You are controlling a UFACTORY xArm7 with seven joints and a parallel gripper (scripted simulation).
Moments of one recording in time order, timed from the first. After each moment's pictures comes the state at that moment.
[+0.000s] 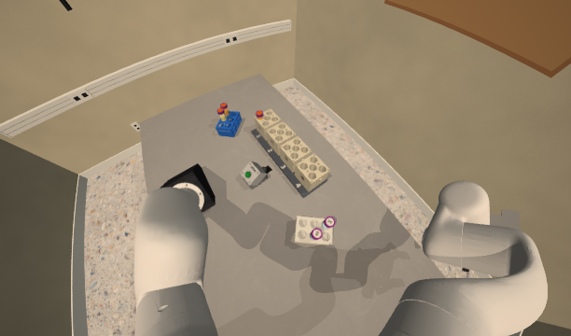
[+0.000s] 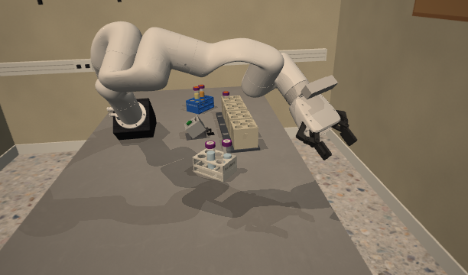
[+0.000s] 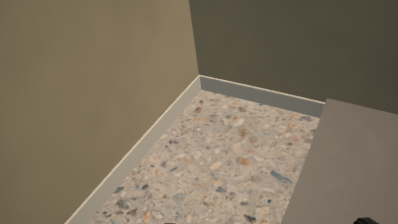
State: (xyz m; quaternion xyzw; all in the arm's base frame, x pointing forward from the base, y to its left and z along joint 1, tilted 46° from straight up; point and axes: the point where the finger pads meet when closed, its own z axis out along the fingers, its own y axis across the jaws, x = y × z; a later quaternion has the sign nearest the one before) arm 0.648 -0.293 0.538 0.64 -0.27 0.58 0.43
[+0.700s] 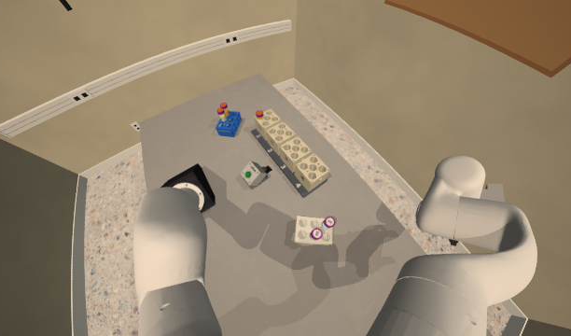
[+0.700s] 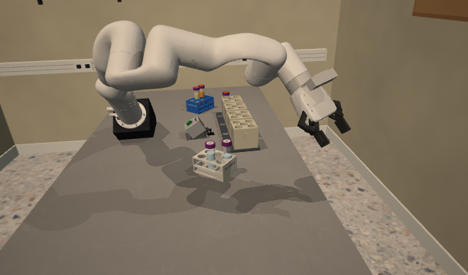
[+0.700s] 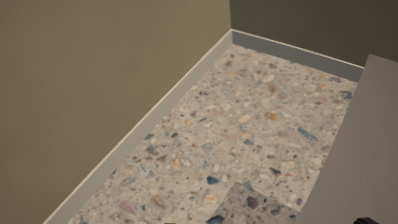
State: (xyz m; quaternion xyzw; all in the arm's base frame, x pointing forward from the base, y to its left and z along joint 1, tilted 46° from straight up) arm 0.664 -0.243 0.485 0.70 -0.26 0.53 0.40
